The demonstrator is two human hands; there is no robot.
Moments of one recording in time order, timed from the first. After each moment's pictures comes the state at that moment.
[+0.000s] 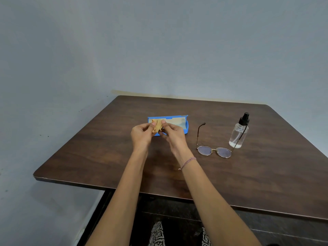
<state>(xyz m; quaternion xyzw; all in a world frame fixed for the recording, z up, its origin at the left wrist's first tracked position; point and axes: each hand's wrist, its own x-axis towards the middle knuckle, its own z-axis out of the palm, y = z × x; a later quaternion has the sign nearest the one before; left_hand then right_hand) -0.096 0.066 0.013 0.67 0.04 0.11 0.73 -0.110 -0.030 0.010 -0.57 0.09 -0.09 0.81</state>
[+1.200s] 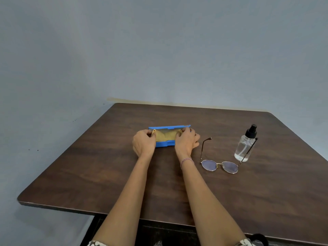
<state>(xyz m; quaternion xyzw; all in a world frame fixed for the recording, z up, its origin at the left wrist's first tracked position) -0.040 0.050 0.010 0.89 0.10 0.16 0.42 -0.041 -0.066 -0.012 -0.86 0.29 -0.25 0.34</state>
